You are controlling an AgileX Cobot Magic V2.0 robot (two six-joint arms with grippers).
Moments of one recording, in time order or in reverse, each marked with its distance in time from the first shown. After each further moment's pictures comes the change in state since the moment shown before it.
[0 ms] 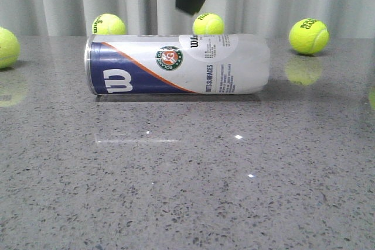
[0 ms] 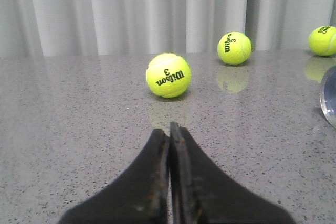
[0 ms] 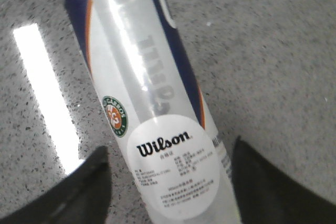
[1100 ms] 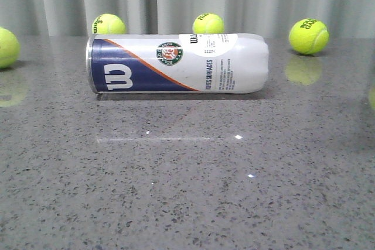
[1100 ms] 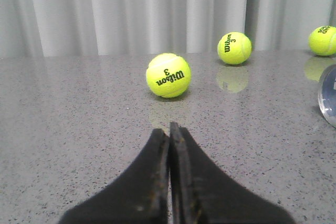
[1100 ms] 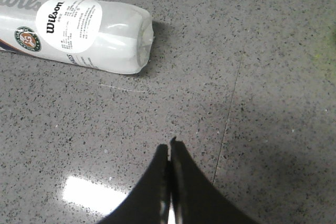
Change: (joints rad) left arm 0.000 0.000 0.000 0.000 0.000 0.000; right arm -0.162 -0.748 0.658 -0.129 -0.129 0.821
